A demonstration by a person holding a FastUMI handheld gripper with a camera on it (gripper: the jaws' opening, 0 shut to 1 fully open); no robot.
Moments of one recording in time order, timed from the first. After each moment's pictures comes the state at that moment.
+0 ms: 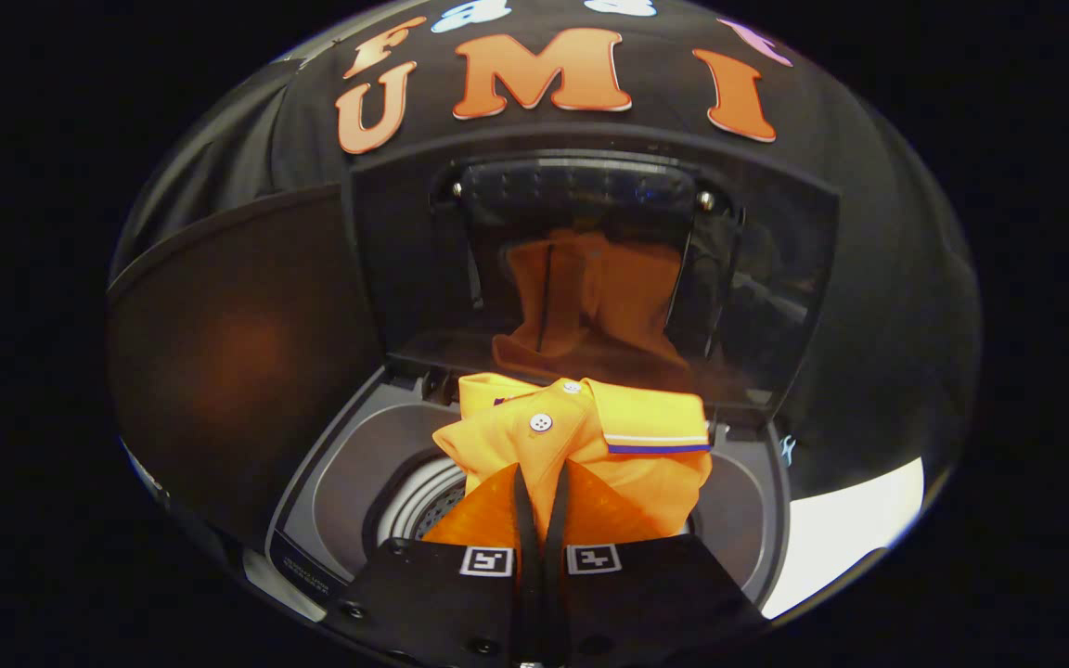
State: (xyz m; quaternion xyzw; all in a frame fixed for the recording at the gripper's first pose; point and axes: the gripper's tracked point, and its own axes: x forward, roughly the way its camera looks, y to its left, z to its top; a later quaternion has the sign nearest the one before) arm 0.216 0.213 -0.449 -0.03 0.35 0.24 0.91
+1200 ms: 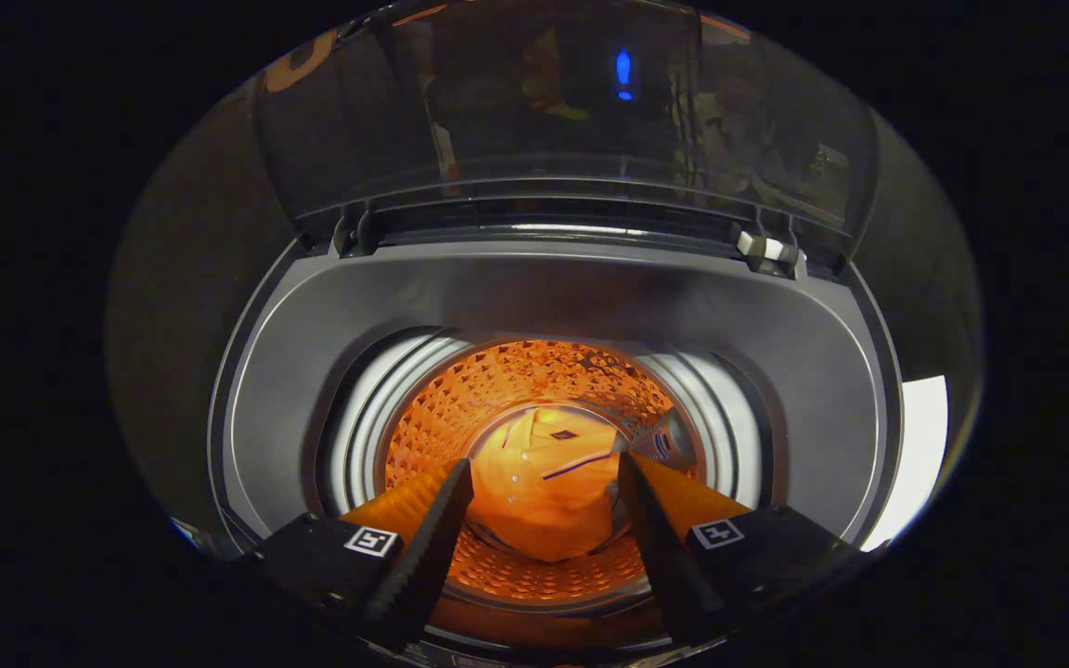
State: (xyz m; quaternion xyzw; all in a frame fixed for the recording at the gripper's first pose) arm 0.177 0.212 -0.540 -0.03 0.52 0.18 0.83
